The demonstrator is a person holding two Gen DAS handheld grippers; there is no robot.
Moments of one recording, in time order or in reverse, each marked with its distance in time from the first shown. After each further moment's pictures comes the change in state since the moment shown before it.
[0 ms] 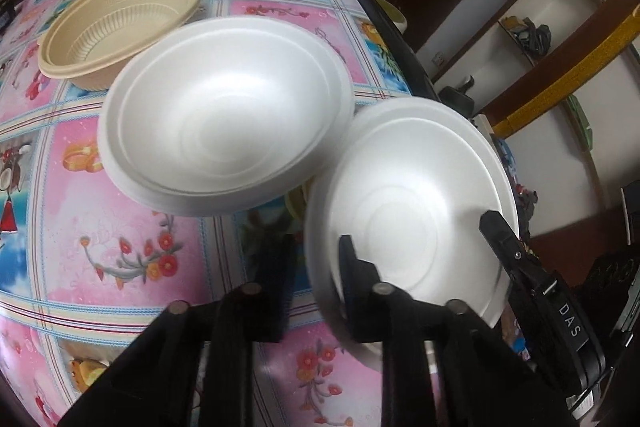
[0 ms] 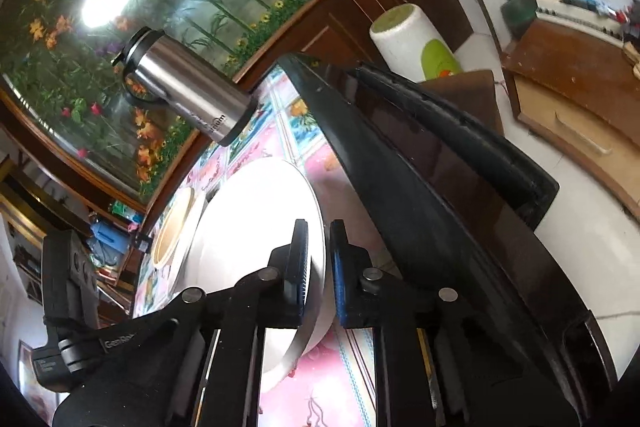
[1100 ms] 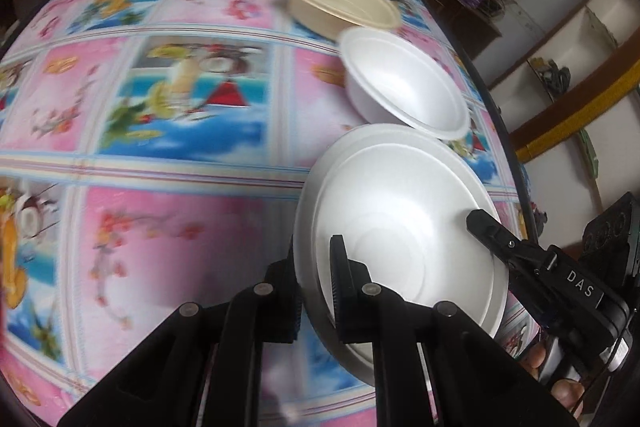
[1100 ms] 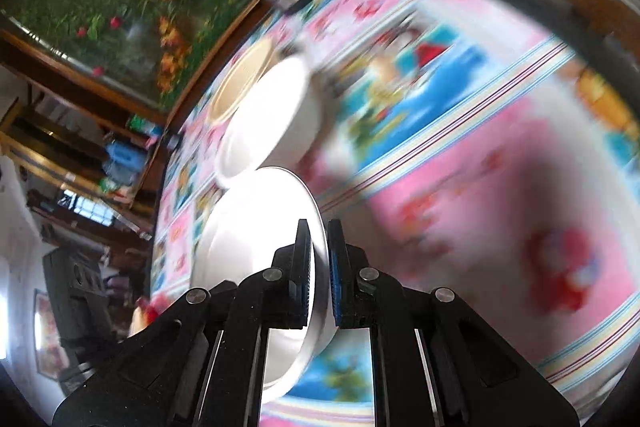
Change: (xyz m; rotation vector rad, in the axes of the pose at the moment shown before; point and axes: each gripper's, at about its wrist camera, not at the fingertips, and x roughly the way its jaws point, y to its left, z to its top) left arm -0.106 0.157 -0.090 -0.157 -0.080 0.050; right arm 0.025 0.108 -0.106 -0.040 0.333 0.072
